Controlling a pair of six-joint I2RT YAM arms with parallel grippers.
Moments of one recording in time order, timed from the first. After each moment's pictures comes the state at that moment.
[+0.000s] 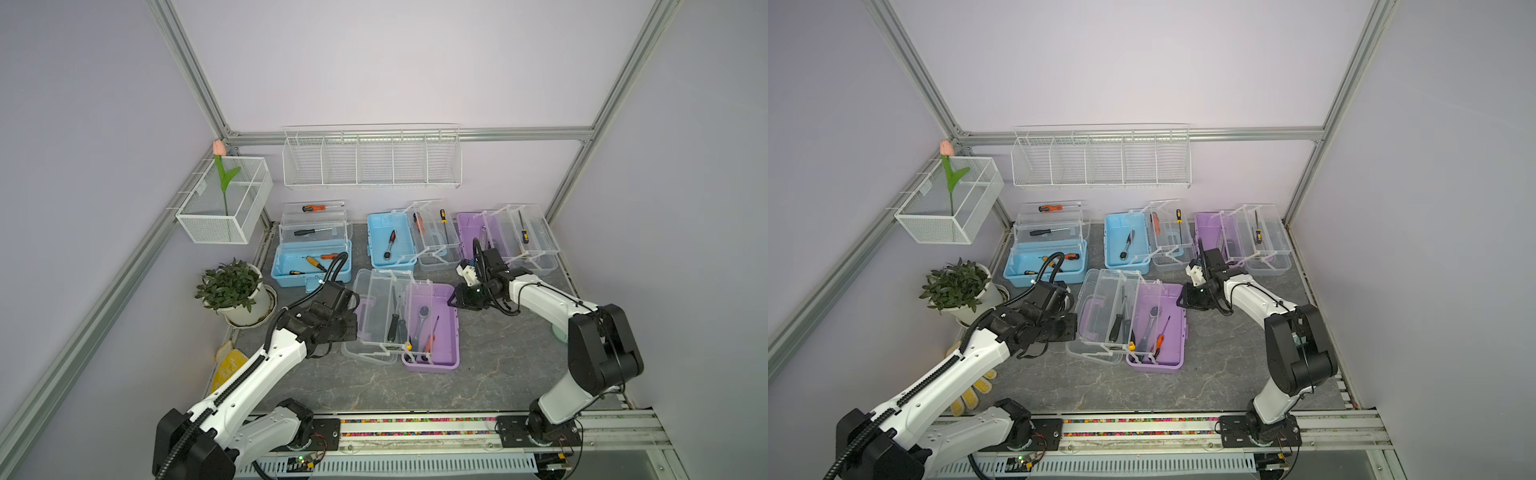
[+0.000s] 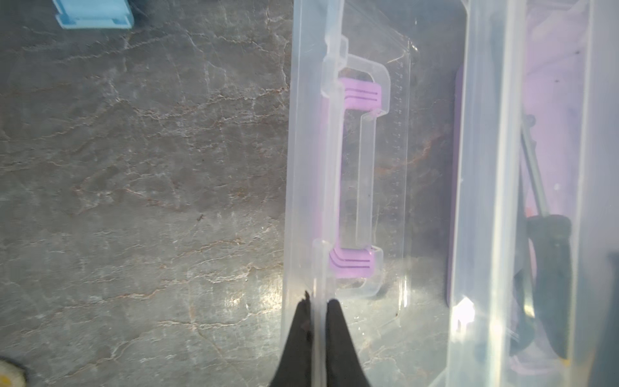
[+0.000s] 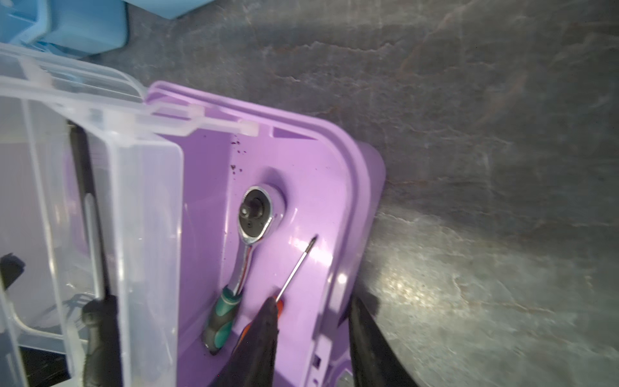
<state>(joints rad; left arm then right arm) -0.57 1.08 0.88 -0.87 -0.08 -0.47 0.34 1.65 1.08 -0.57 -0.47 0.34</state>
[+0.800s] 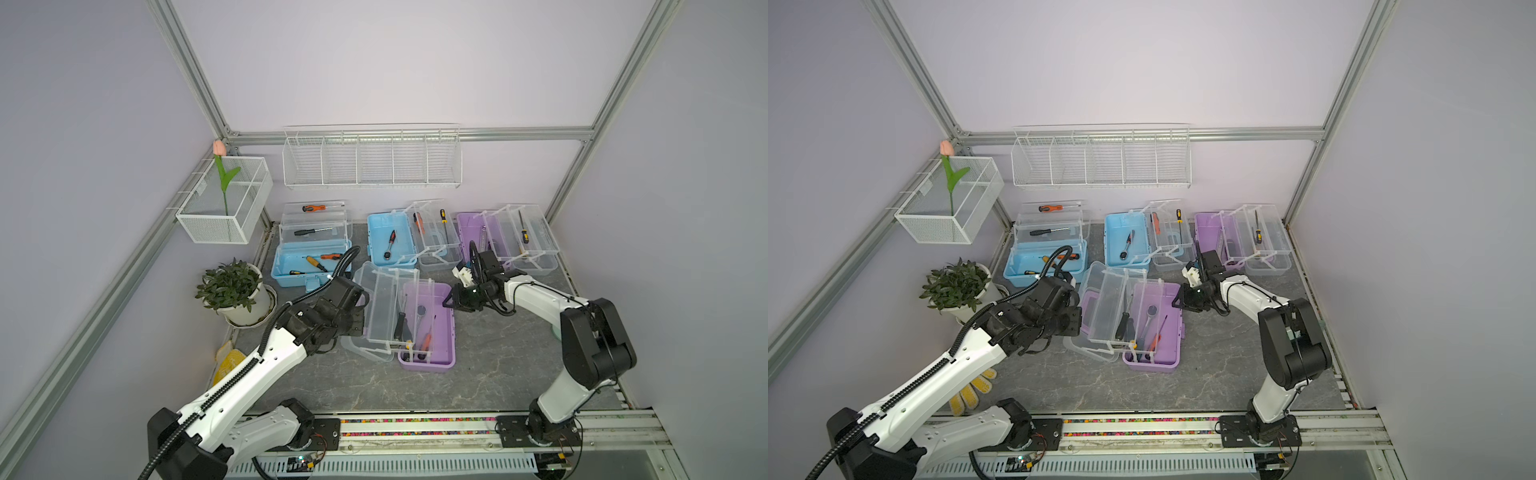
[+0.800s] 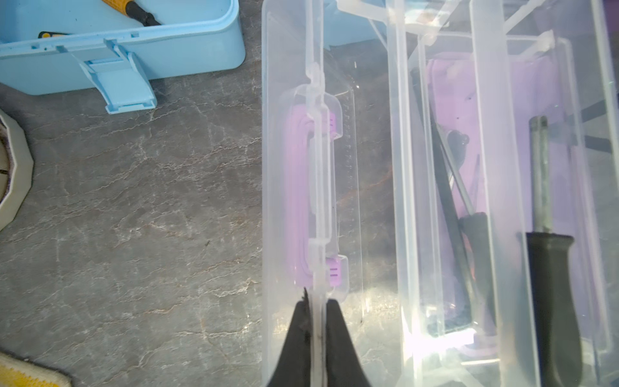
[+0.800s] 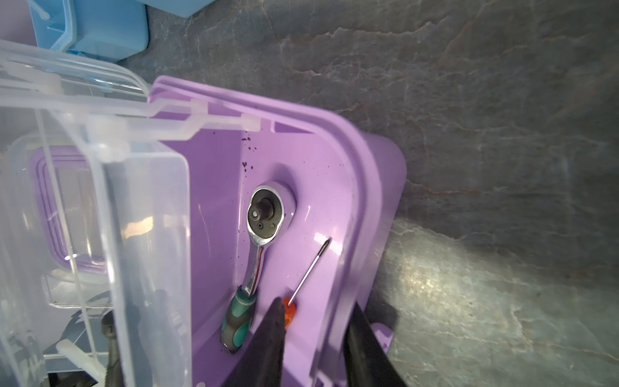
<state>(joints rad) -0.71 1.07 0.99 -0.88 -0.17 -0.49 0.35 1.70 1.07 -0.52 -0.53 0.39</state>
